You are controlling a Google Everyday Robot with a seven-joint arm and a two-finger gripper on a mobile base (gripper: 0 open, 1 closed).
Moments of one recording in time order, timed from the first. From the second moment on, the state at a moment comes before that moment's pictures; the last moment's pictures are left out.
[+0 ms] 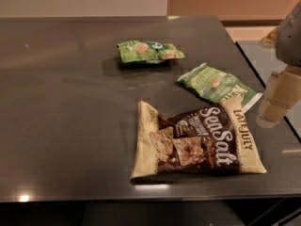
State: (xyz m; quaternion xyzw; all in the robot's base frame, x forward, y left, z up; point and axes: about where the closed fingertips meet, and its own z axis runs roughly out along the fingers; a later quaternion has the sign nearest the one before) arm 0.438 -0.217 0.976 -0.60 0.78 -0.03 0.16
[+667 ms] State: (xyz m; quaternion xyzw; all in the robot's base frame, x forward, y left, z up) arm 0.435 -0.211 0.978 -0.61 0.77 -0.02 0.17
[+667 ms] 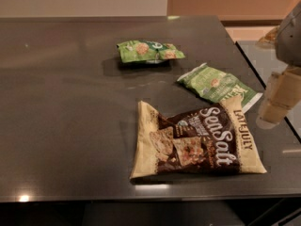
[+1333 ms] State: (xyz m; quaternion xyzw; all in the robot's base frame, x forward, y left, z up) arm 0.416 -0.177 0.967 -0.66 0.73 0.02 0.18
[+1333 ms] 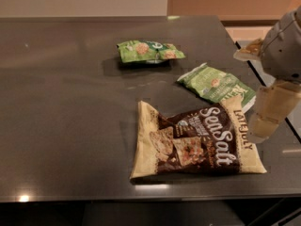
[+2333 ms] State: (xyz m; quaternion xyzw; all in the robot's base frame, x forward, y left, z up) arm 0.416 -0.140 0.902 -0.69 0.70 0.04 0.15
